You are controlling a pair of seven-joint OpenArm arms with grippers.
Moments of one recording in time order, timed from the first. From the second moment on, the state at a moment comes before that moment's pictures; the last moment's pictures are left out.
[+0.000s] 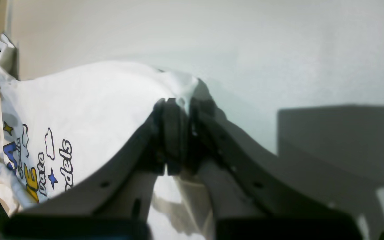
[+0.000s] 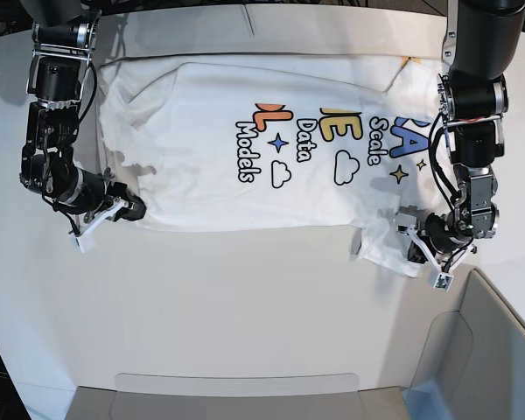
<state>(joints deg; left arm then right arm) -34.5 -21.5 -3.9 31.3 -0.8 -33.4 19.0 15.2 17.9 9.9 63.8 46.6 20.0 -59.2</state>
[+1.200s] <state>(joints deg) -20.0 -21.1 -17.4 67.6 0.4 -33.9 38.3 10.6 17.5 9.3 79.7 42.8 18.6 -64.4</state>
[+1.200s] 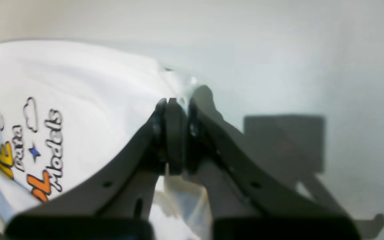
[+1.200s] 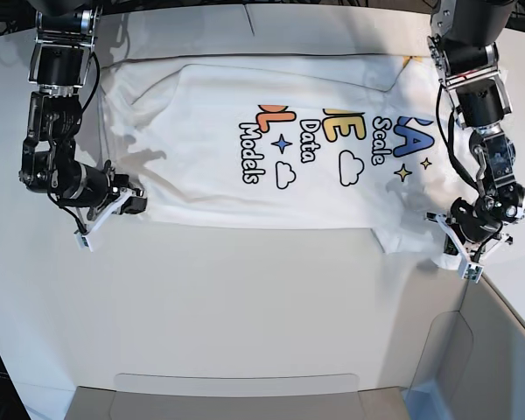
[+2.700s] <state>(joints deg) 6.5 -18.2 -32.5 99.1 -0.2 -34.1 52.7 -4.4 17.1 16.2 102.1 43.8 18.6 -64.8</state>
